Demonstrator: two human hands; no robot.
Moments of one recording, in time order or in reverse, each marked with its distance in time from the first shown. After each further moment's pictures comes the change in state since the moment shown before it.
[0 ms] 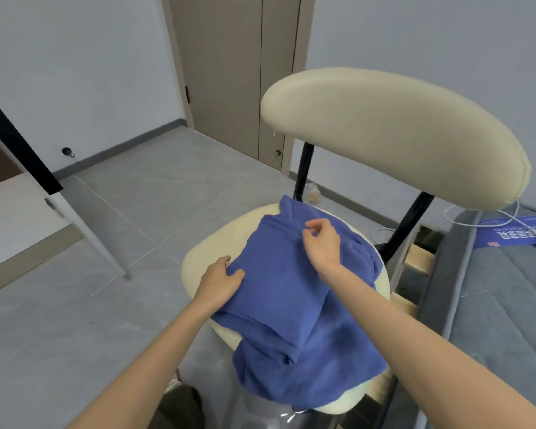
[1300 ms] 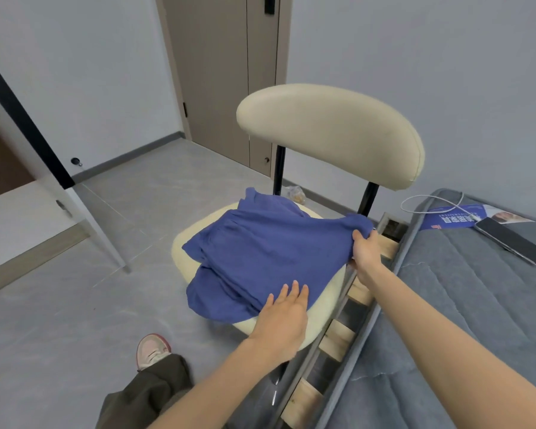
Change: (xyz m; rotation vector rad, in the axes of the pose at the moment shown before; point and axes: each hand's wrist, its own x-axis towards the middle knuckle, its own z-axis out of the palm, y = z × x) left_hand -0.182 0.063 0.120 0.857 -0.246 0.504; right_hand -0.040 0.062 -0.152 0.470 0.080 0.206
